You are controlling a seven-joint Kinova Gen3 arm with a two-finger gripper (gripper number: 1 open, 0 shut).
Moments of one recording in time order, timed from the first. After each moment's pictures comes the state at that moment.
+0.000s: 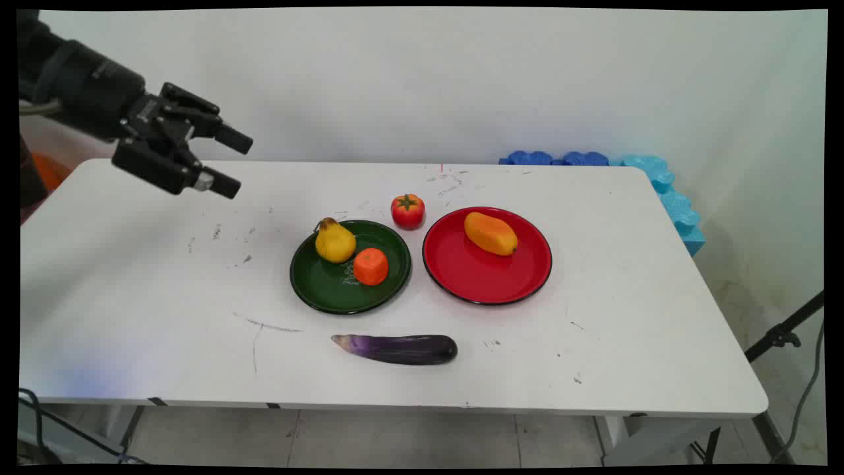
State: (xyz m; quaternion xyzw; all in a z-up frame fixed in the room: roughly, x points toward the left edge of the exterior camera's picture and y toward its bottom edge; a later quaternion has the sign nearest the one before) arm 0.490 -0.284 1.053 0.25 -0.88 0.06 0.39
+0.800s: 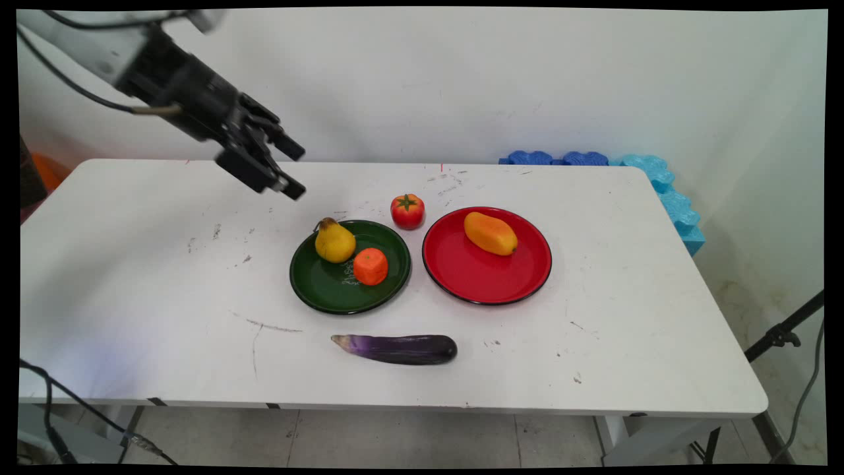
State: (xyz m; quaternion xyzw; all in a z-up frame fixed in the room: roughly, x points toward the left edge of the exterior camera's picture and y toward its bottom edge) arm 0.436 -0.364 1.025 0.27 -0.91 0.05 0.30
